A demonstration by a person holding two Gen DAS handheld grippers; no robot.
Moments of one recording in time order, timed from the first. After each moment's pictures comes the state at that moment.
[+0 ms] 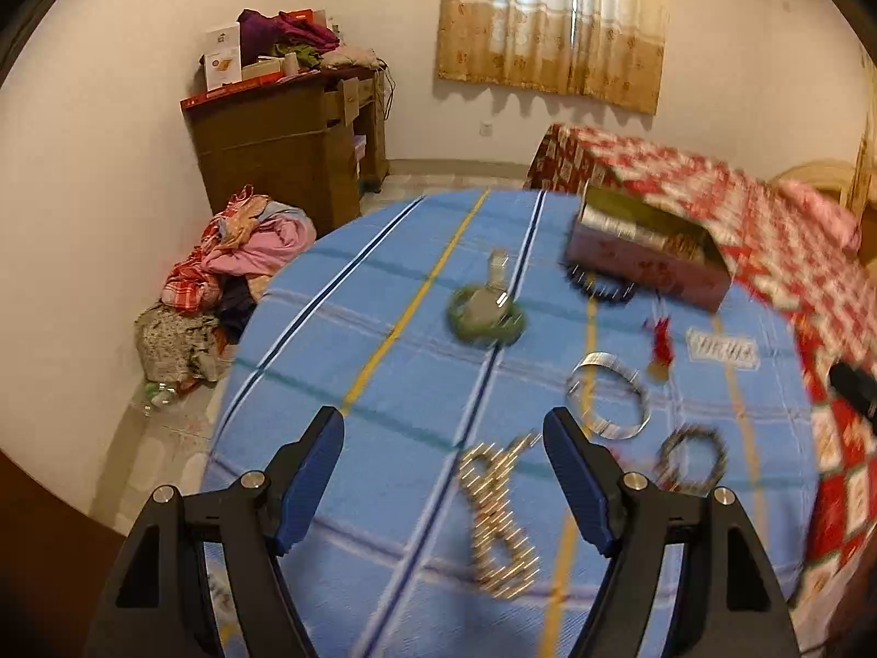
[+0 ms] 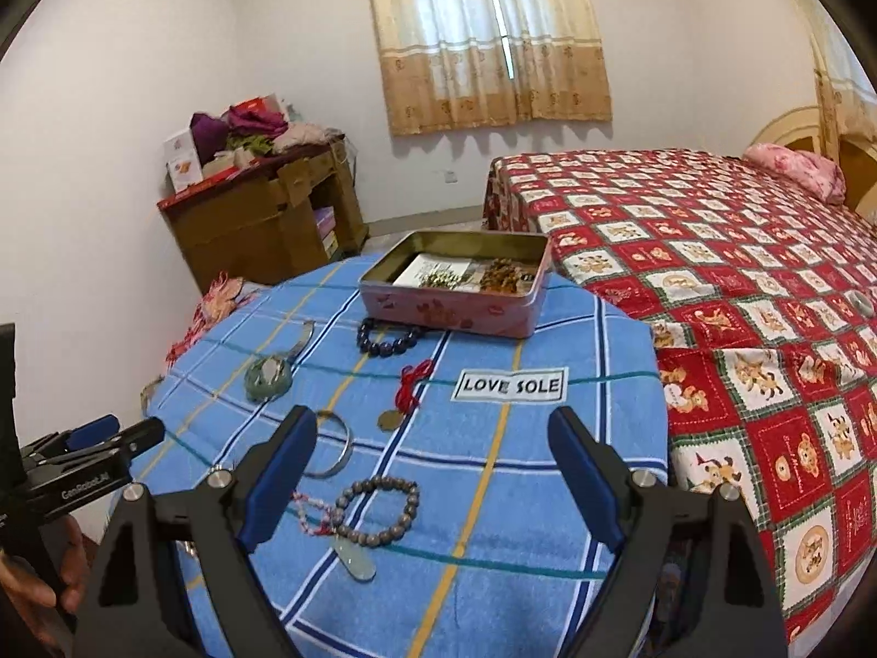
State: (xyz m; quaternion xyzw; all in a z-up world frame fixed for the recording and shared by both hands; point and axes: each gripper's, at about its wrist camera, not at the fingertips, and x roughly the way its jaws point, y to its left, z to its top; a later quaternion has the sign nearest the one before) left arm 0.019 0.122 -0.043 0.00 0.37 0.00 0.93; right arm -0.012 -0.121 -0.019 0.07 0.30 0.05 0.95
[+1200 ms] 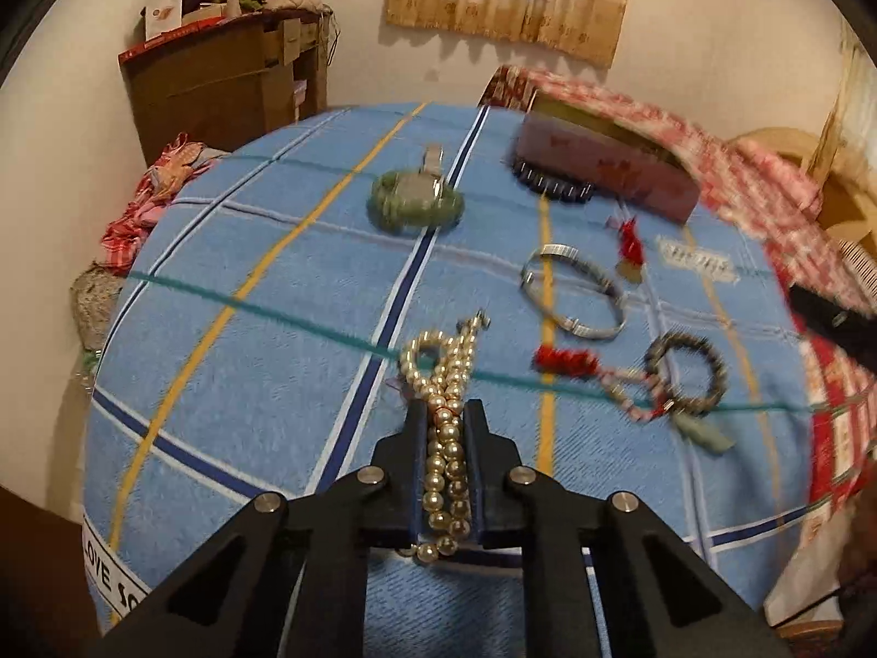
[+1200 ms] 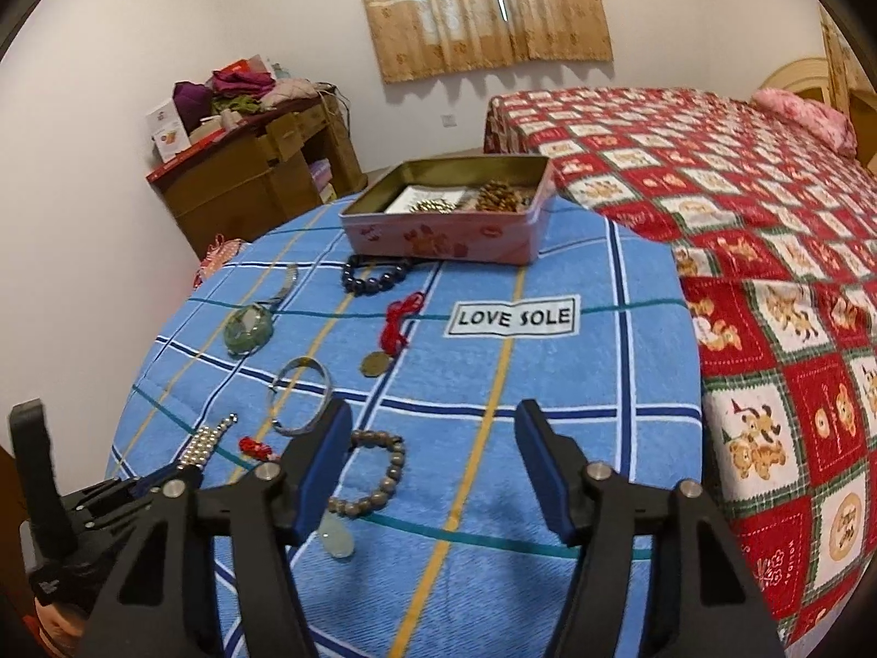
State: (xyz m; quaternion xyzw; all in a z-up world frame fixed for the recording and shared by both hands) left arm 0.030 0.104 -0.097 -0.04 0.42 -0.09 0.90; right arm 0.014 -0.138 -0.056 0.11 0.36 0.05 0.92
